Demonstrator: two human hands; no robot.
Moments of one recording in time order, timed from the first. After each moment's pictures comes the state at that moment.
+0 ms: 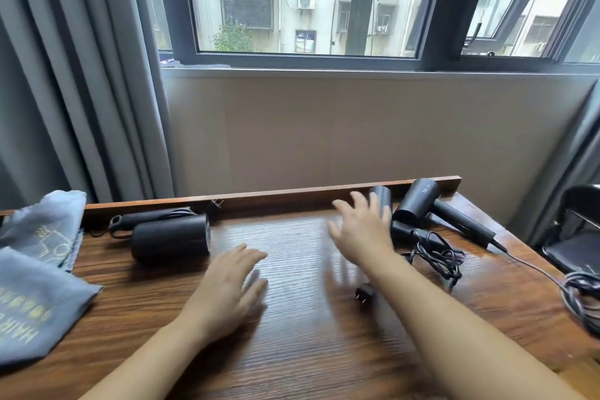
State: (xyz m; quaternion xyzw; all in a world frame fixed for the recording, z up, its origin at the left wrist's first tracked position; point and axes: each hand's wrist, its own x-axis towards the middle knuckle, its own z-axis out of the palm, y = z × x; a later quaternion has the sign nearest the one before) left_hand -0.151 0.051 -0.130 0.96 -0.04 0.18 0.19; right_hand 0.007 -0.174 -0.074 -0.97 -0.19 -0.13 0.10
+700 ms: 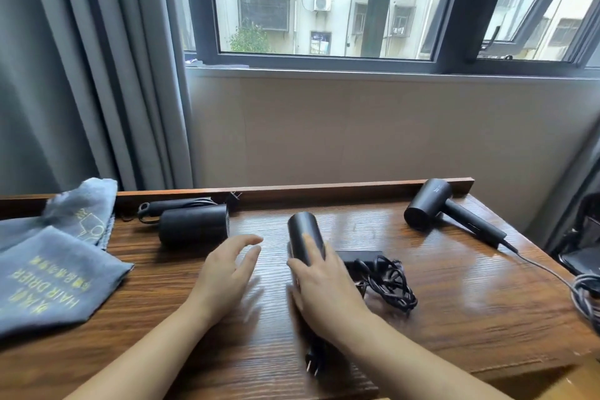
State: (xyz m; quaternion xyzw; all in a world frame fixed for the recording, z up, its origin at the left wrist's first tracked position) left_hand -0.180 0.048 -0.101 0.89 0.09 0.24 0.37; right_hand -0.118 -0.140 -0.102 -0.92 -0.38 -0.07 0.07
